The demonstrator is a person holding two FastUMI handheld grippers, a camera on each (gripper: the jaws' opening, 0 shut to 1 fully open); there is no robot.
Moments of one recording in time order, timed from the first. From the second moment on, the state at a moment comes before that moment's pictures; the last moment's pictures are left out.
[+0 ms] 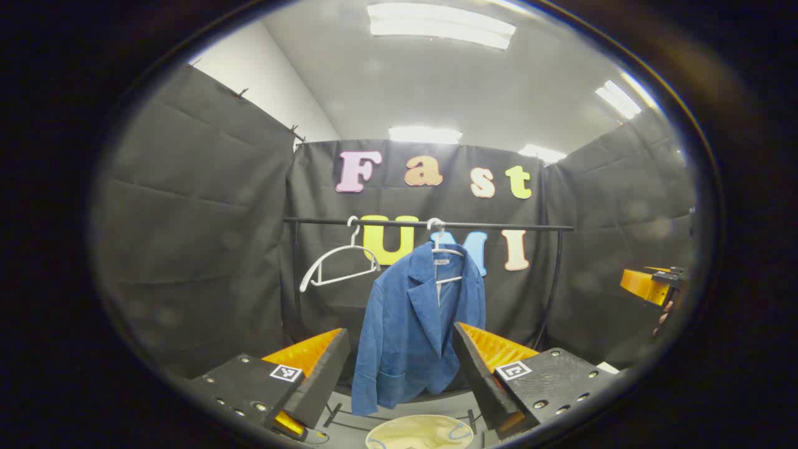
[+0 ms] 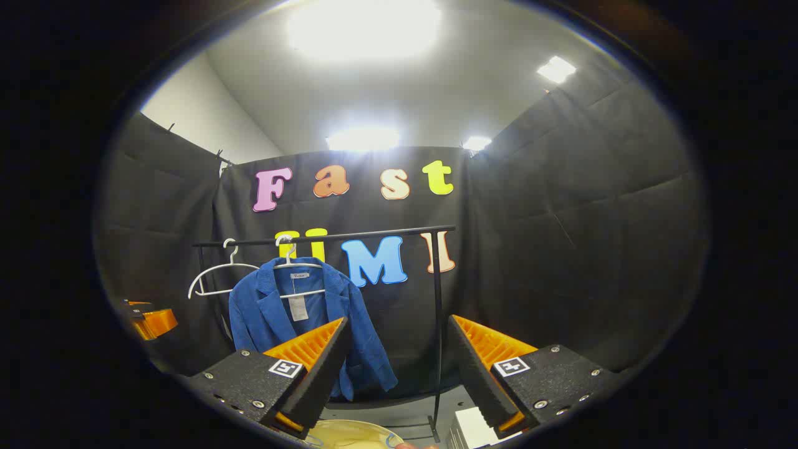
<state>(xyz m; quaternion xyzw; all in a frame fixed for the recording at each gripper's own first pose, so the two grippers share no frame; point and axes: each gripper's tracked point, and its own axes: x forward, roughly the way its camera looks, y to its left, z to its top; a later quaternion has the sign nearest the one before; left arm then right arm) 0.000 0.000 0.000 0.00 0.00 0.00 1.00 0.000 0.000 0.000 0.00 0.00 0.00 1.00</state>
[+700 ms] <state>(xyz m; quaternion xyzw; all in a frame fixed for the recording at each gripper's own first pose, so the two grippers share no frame) -0.006 0.035 -0.006 -0.03 0.00 0.01 1.00 0.008 0.063 -0.001 -0.01 0.01 0.05 1.00</state>
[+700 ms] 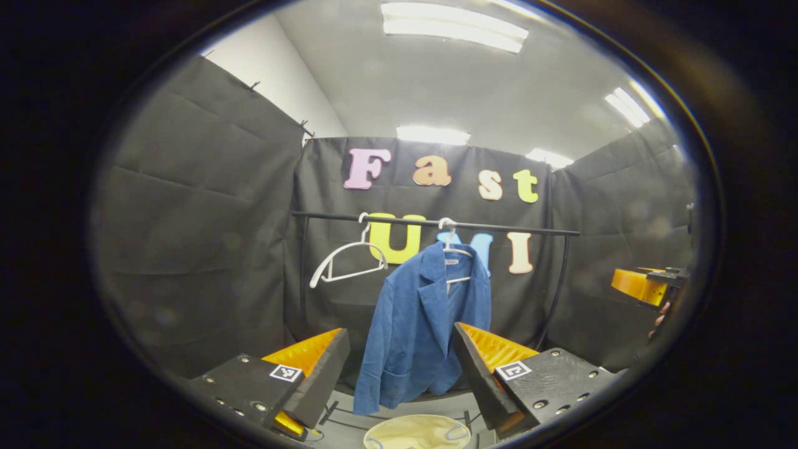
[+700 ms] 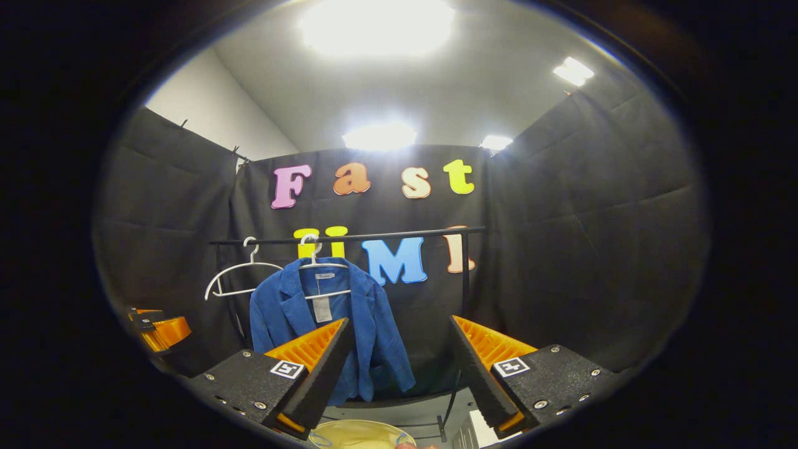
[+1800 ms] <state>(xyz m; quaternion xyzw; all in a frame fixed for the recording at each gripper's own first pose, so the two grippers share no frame) 0.152 -0.034 -0.026 -0.04 0.03 0.06 1.00 0.212 0.103 -0.058 0.05 0.08 0.15 0.98</state>
